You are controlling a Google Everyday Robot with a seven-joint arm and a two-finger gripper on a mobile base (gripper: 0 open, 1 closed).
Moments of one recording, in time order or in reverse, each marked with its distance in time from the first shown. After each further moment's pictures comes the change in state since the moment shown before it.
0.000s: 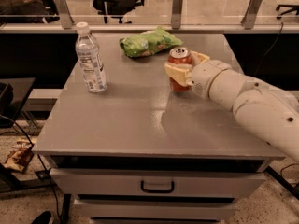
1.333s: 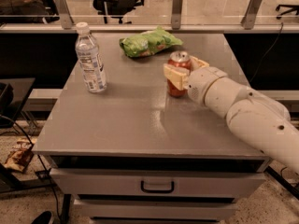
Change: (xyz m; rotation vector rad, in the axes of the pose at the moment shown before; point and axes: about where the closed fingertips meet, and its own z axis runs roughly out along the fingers) arm -0.010 -0.008 0.004 -0.011 0.045 0.110
